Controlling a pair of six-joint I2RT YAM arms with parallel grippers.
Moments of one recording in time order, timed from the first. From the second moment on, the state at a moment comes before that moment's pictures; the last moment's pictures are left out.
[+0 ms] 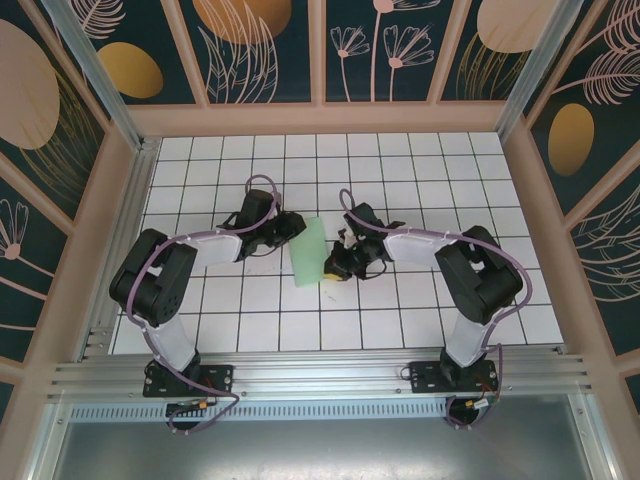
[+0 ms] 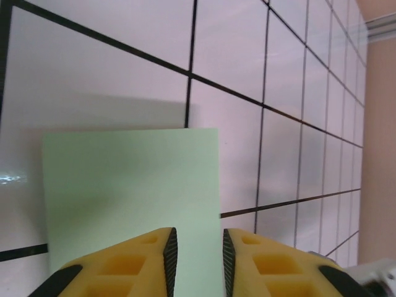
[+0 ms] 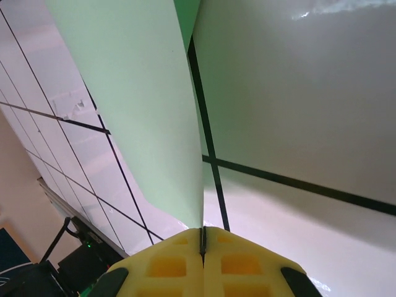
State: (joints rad) left arm -0.47 1.78 0.89 0.19 0.35 -0.94; right arm 0.64 1.77 0.96 -0.33 -0.62 0.87
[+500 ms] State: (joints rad) left arm -0.47 1.81 0.88 0.11 0.29 -0.90; right arm 0.66 1.79 1.06 -0.42 -0.57 0.81
